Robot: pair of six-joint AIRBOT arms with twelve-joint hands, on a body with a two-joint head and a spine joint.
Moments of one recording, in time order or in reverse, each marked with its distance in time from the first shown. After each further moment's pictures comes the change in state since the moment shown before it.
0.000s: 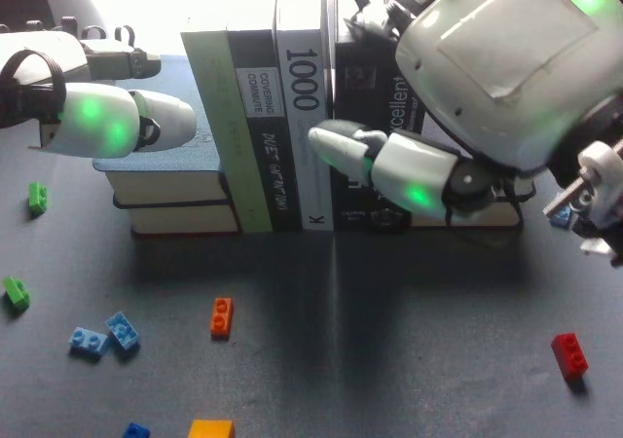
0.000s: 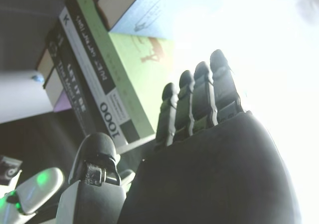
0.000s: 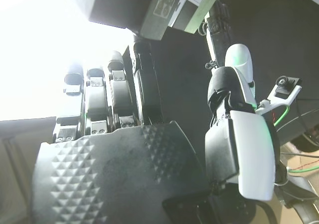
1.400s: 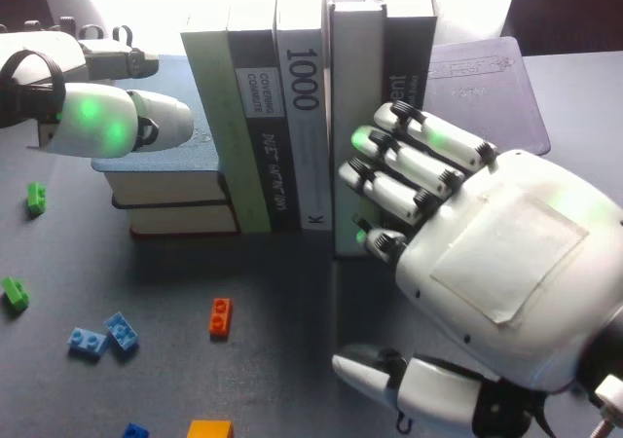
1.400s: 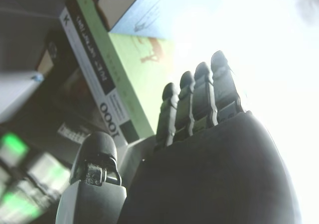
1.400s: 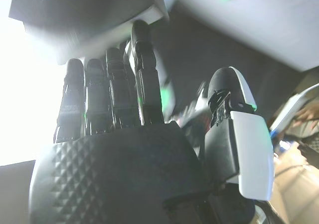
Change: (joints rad) left arm 0.000 0.000 0.000 0.000 0.002 0.001; right arm -0.138 0.068 -0.238 0.170 -0.040 -0.224
